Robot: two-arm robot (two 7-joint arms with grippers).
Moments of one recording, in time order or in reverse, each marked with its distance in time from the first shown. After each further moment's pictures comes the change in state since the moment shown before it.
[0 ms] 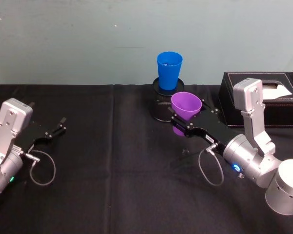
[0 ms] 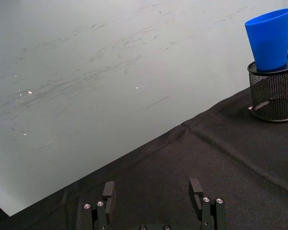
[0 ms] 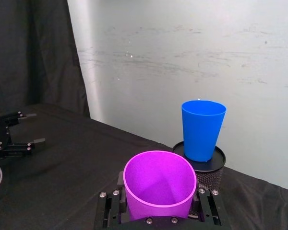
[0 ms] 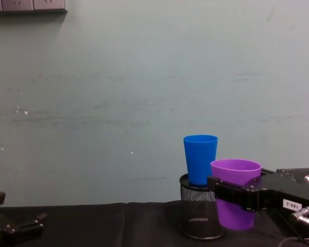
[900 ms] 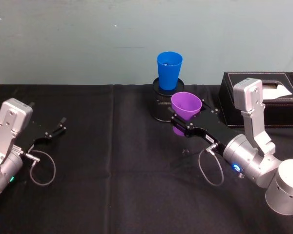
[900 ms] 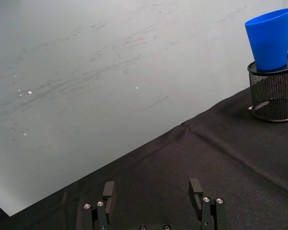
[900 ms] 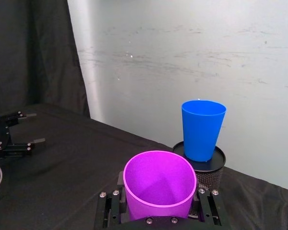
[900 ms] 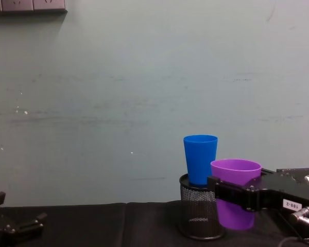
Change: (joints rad) left arm 0.000 0.000 0.000 0.000 0.000 0.000 0.000; right arm 0.000 0.000 0.000 0.000 0.000 0.000 0.000
